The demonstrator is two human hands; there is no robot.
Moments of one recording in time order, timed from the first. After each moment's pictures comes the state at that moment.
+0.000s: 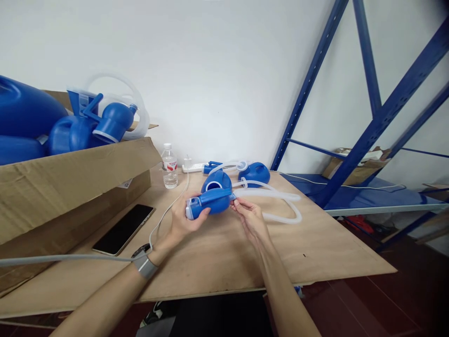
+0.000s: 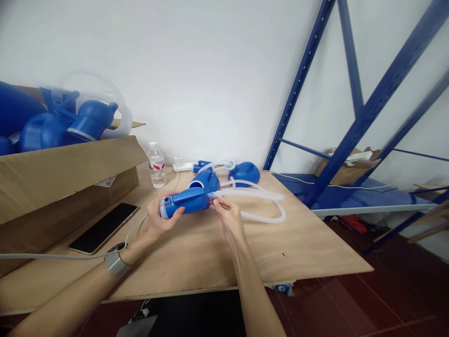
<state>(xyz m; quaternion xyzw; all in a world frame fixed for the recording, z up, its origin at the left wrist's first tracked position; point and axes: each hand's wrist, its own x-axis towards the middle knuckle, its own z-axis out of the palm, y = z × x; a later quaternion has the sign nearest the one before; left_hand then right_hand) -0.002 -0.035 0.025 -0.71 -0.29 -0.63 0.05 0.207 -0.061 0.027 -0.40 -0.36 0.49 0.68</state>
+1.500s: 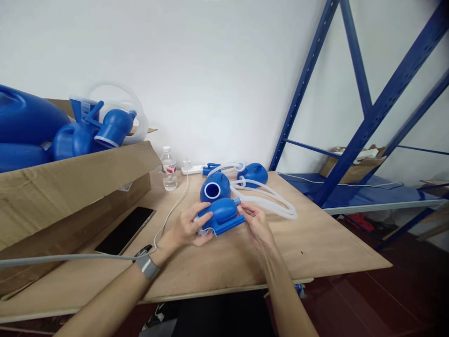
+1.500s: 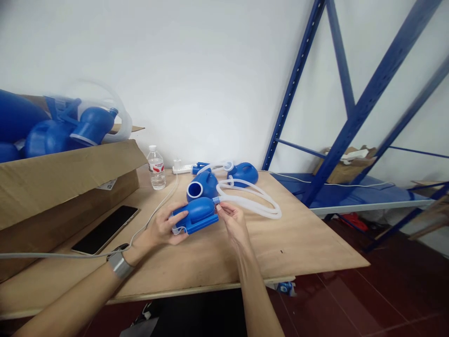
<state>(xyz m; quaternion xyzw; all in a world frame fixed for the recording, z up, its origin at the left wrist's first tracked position) -0.014 -0.027 -0.004 -0.84 -0.11 -0.51 0.14 0.223 -0.081 0.023 -0.41 -0.38 0.47 0.68</state>
